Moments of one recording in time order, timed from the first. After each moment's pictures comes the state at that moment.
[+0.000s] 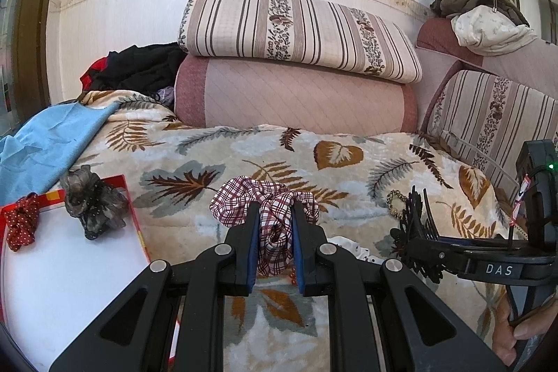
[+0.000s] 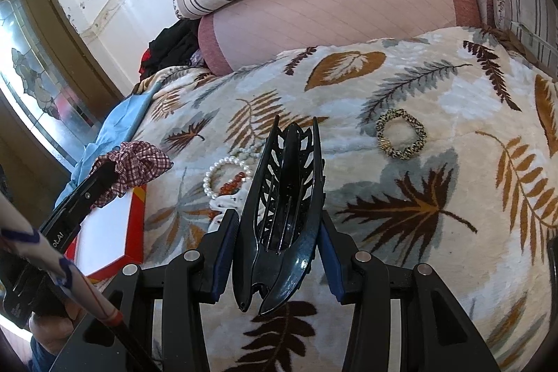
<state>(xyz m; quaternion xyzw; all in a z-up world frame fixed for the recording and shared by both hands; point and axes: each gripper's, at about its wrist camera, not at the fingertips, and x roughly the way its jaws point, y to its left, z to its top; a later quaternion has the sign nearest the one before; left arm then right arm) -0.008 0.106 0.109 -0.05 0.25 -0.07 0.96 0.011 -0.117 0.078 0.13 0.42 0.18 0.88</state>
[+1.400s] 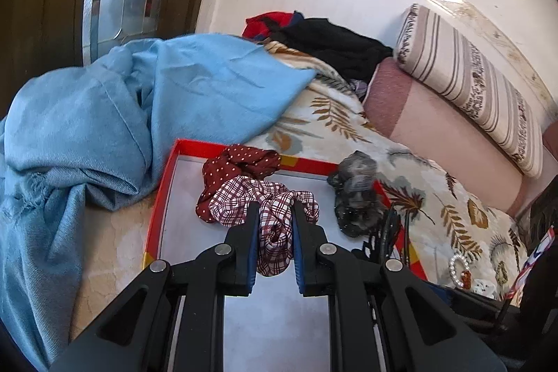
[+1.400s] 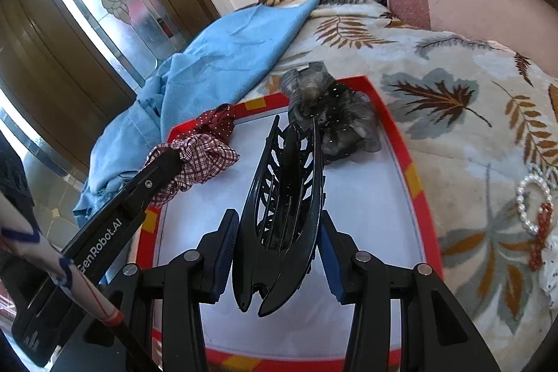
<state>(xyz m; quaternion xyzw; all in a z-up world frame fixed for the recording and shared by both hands) -0.051 0.372 0.081 -0.21 0.29 0.16 0.92 0.015 0.222 0.075 0.03 0.47 0.34 0.81</state>
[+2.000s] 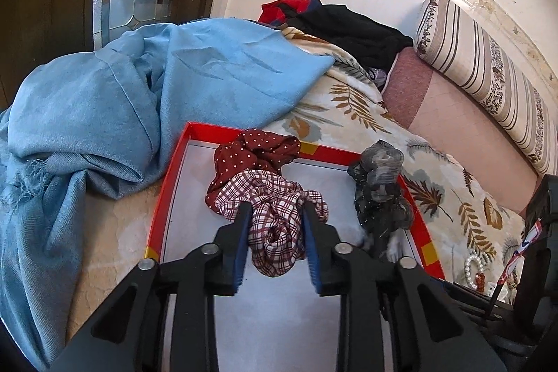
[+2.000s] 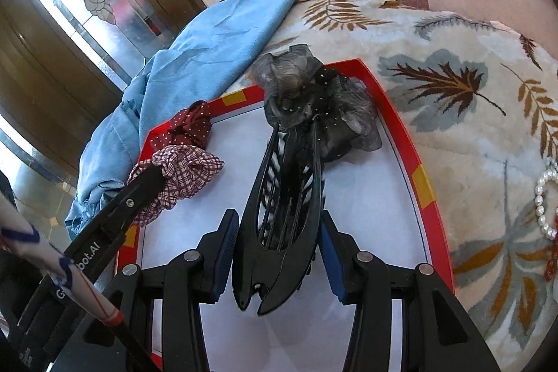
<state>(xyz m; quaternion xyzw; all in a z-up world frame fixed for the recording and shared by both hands) -0.044 0.376 0.070 -0.21 0.32 0.19 0.90 0.040 0.222 0.053 0.05 0.49 0.33 0.80</state>
